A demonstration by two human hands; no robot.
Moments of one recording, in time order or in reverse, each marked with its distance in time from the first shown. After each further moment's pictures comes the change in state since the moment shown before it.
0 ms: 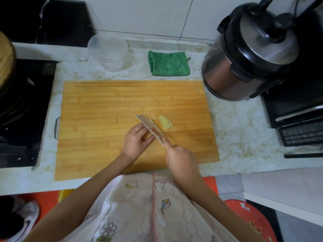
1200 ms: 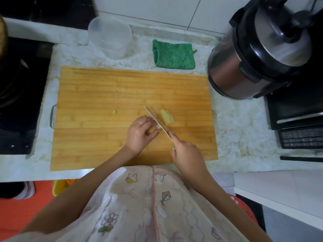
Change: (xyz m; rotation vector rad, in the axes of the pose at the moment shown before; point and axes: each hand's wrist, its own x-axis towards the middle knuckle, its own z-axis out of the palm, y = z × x) left_hand 0.006 0.006 0.009 -0.015 0.047 -0.008; right_hand 0.006 0.014 -0.013 0.085 -0.084 0.017
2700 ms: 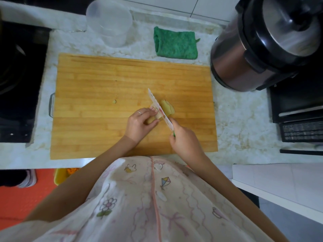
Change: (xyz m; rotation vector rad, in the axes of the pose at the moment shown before) left_hand -0.005 -0.002 0.001 -0.065 -0.003 -0.077; right_hand 0.019 0.002 0.006 0.175 -0.002 0.002
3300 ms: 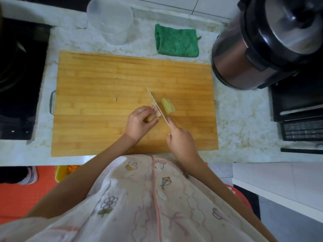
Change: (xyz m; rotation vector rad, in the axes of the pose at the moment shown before) left_hand 0.000 0.002 -0.003 -0.023 0.010 -0.006; right_hand -0.002 -0.001 0.018 -0.011 0.066 0.007
